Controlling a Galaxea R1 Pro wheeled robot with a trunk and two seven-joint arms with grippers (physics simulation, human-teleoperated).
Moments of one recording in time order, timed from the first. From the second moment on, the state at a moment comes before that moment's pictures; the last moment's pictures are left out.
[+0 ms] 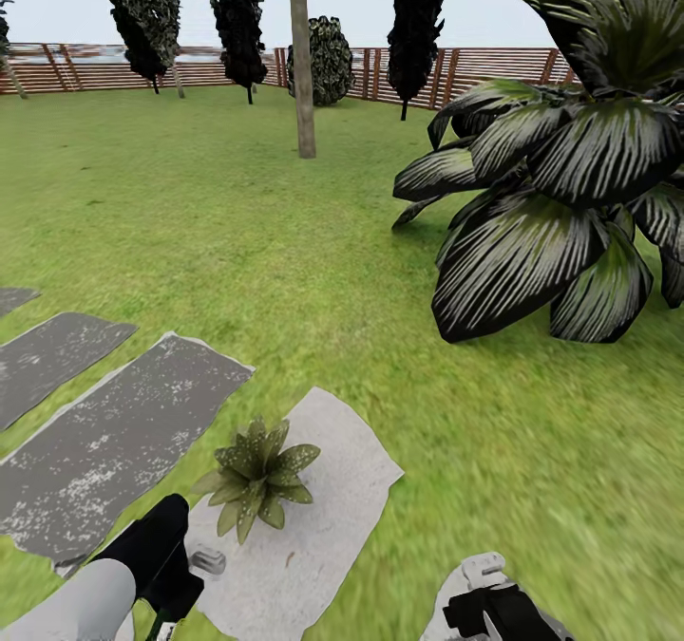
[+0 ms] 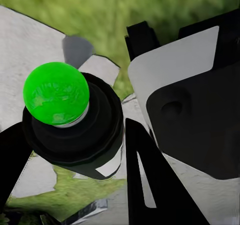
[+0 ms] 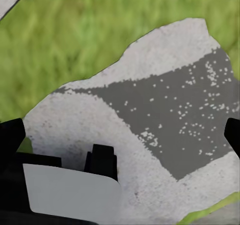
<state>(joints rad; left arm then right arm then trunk) -0.65 0.11 -0.02 -0.42 -0.78 1.01 -0.78 -0.32 -0.05 0.12 -0.70 0.07 0.52 0.05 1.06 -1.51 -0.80</state>
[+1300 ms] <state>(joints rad) -0.33 0.06 0.33 -1.51 -0.77 0.97 -0.87 -0.32 -0.07 0.12 -1.32 0.07 0.47 0.05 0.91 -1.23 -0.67</state>
